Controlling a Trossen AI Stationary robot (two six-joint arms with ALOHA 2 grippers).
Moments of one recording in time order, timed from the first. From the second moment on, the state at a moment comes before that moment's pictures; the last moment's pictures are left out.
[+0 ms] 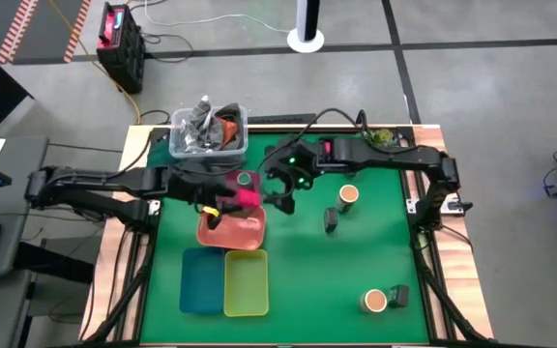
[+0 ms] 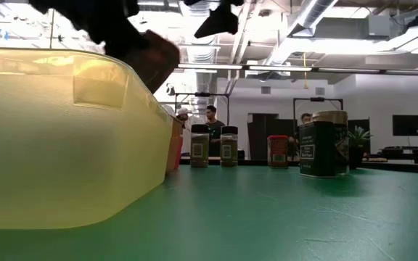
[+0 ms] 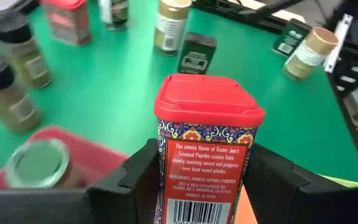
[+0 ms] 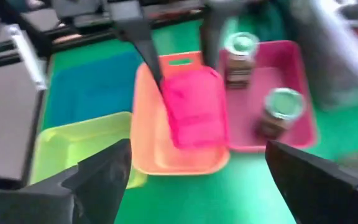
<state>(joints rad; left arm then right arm) 0.07 0.98 0.75 -0.26 0.02 -0.23 -0.07 1.81 1.87 -0.80 -0.10 0.16</state>
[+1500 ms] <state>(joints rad) -0.51 1.14 0.41 -0.21 -0.87 -0.90 -0.12 1.76 1.85 -0.83 0.19 0.23</state>
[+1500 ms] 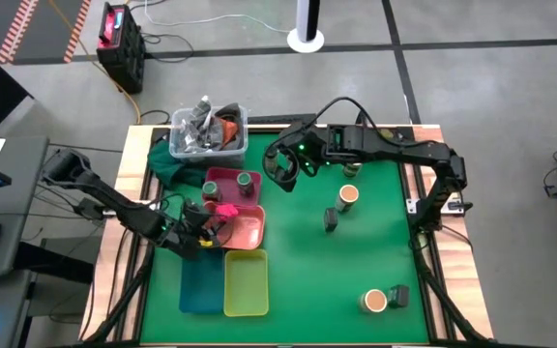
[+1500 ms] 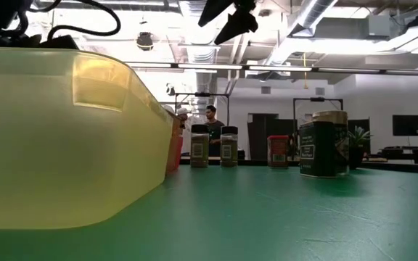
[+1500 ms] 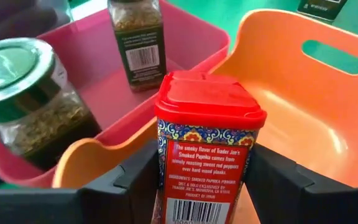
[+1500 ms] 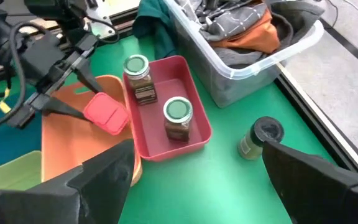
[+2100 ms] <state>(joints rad) -0.51 1.03 0.50 -0.30 -0.76 -0.81 -0.12 1.76 1.85 -0.86 0.19 0.20</state>
